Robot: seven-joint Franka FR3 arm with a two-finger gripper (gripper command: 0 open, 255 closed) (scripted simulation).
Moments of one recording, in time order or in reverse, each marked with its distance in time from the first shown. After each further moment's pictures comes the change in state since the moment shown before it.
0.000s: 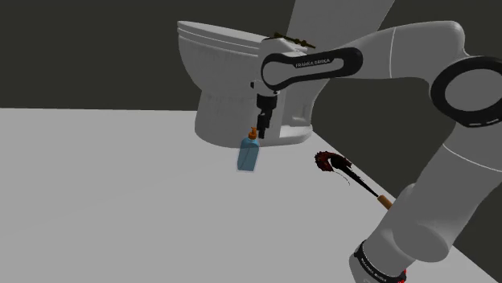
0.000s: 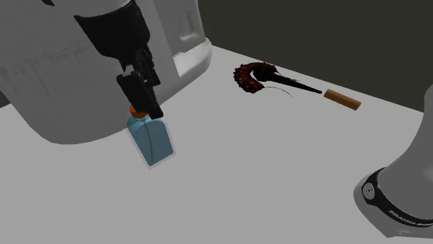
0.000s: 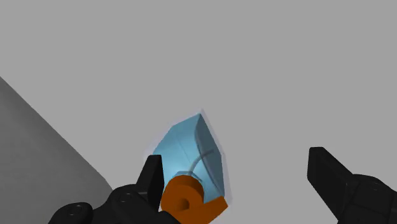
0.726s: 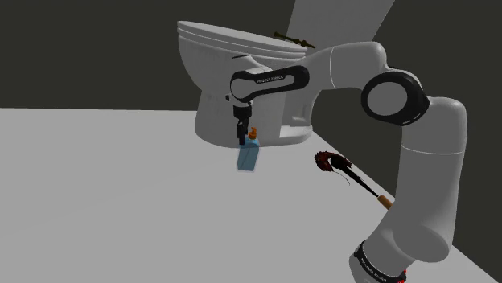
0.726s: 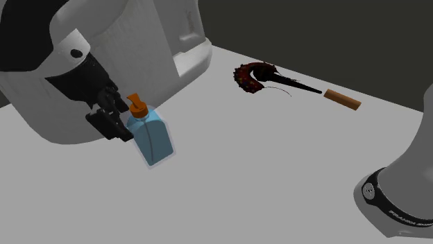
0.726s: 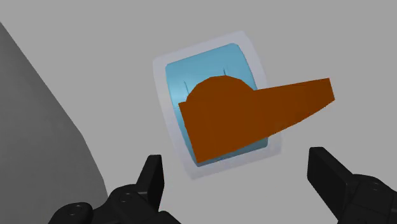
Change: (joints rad) arm 0.011 0.375 0.015 0.329 -0.032 -0.019 -0.124
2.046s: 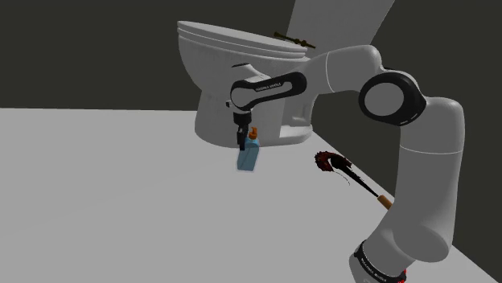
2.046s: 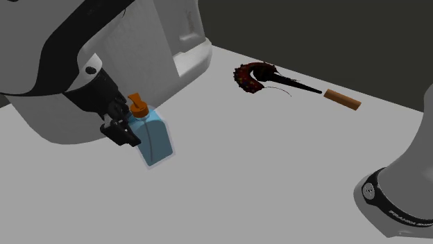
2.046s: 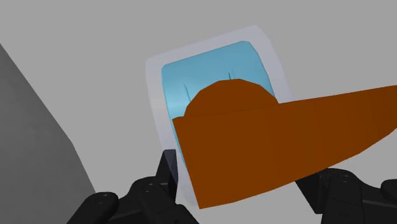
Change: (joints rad) arm -0.005 0.014 -0.003 -0.052 -0.004 0.068 0.001
